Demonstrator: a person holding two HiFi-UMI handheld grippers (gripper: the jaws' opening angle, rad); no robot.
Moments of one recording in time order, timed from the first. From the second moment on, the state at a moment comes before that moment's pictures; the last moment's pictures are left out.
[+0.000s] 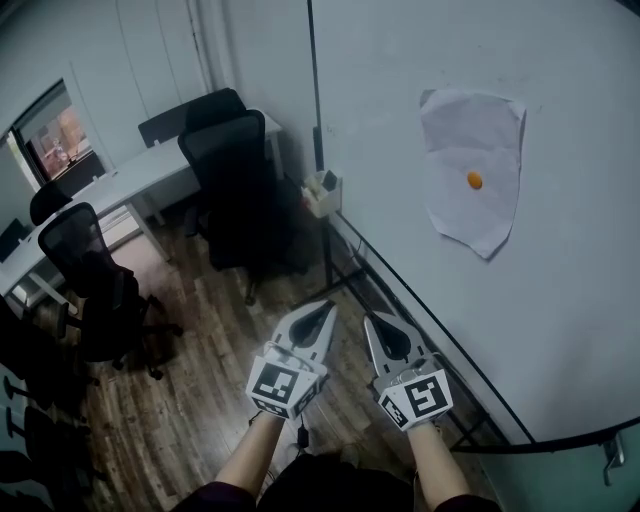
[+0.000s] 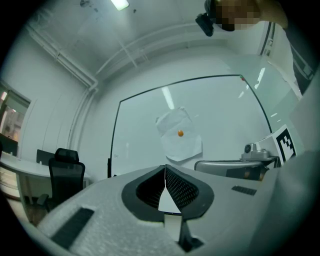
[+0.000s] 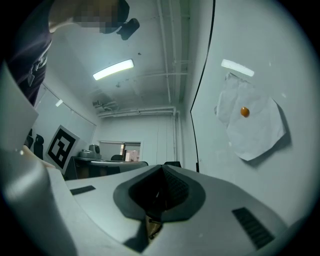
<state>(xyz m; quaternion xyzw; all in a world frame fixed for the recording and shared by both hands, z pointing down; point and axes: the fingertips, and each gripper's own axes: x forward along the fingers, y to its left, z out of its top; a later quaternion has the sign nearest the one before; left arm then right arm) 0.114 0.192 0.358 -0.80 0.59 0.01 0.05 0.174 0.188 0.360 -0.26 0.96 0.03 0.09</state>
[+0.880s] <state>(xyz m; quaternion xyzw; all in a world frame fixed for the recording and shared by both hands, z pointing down) 0.026 0.086 0.379 -0.80 0.59 0.00 0.04 0.085 0.082 0.388 -0.26 0.96 -0.01 0.08</state>
